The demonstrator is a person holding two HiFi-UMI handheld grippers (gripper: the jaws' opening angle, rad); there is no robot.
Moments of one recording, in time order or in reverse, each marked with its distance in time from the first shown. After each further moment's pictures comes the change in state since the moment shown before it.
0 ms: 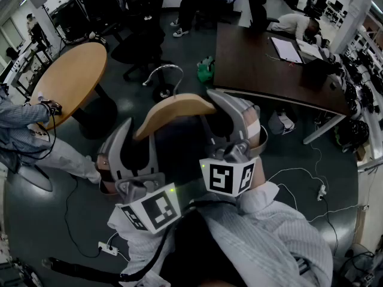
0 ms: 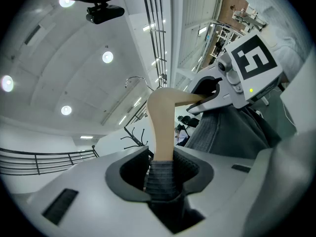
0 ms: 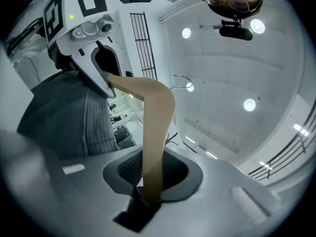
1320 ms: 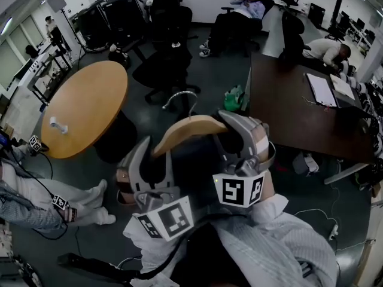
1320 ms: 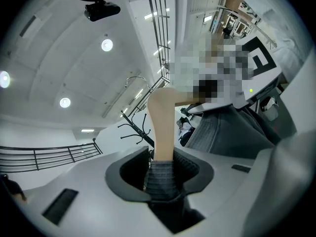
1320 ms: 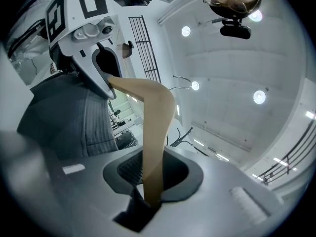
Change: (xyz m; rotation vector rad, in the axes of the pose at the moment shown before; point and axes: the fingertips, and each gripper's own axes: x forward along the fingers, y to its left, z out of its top) left arm 0.245 0.041 -0.111 -0.008 0.078 0.018; right arm 0.262 0.037 -0.092 0.034 -0.062 0.070
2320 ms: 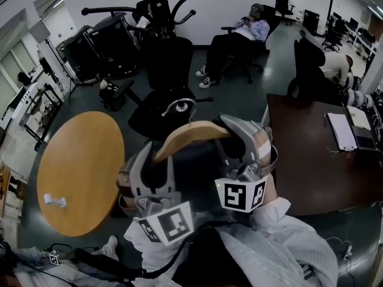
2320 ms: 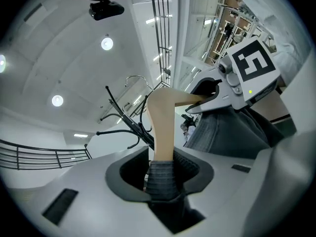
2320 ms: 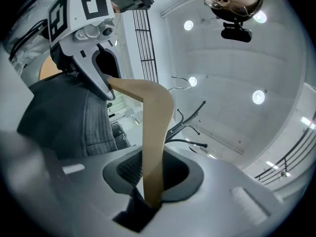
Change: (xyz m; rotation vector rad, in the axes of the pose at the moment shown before) left arm 0.430 0.064 -0.093 -0.006 -0.113 -0.032; right arm 0.393 -0.039 -0.180 -0.048 0.023 -0.102
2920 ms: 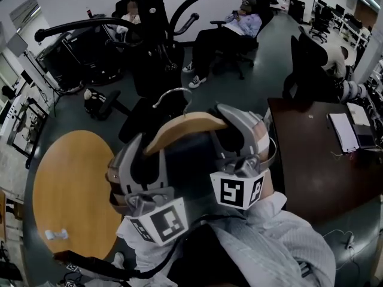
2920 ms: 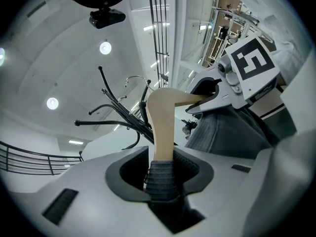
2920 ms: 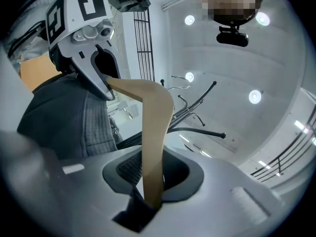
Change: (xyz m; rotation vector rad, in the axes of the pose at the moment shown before) left arm 0.171 0.041 -0.054 0.036 -0.111 -0.023; right arm 0.161 0.002 -0.064 -0.014 0.051 -0.093
